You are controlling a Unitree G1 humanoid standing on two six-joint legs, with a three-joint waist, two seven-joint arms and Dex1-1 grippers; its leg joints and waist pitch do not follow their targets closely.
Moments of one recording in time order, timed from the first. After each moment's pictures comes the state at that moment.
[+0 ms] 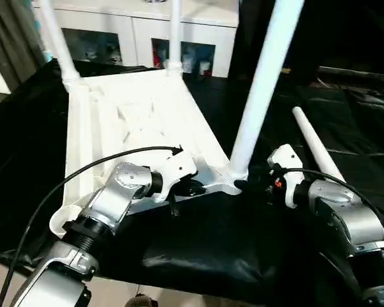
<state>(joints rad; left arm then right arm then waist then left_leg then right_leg) -0.58 0.31 -0.35 0.43 0.03 0.22 -1.01 -0.35 -0.44 0.11 0.24 0.19 0.34 0.86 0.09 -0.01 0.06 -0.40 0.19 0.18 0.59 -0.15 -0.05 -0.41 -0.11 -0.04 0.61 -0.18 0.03</state>
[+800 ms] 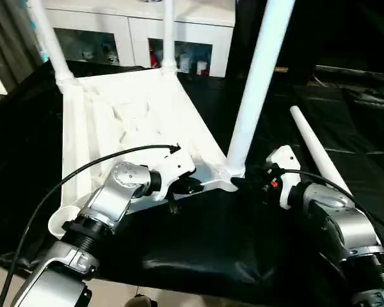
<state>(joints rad) -0.58 0.30 -0.35 0.42 0.05 0.24 -1.00 -0.33 -0.38 0.08 0.25 0.20 0.30 0.81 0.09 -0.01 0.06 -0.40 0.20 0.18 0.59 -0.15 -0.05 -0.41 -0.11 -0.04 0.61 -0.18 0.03</state>
